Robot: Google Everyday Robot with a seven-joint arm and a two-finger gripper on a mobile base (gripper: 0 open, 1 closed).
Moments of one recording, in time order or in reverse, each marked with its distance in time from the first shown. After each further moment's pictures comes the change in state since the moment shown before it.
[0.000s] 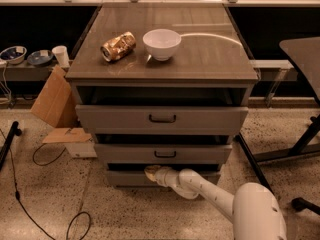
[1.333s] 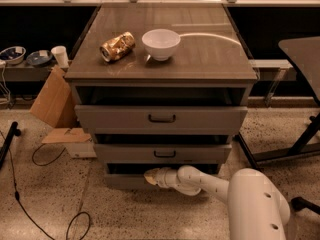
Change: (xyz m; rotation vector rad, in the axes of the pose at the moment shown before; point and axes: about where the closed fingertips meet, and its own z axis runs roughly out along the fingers) arm 0.014 0.015 -0.017 -0.062 0.143 -0.030
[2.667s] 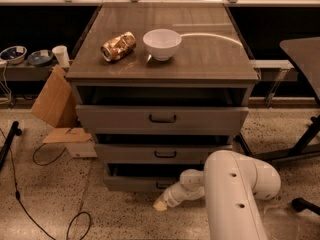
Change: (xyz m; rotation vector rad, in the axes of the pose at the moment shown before) arm 0.112 0.075 -0.046 -0.290 0.419 0.021
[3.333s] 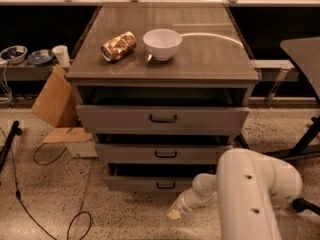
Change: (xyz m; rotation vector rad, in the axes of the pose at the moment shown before) arm 0.065 0.019 -0.047 -0.014 0.098 0.001
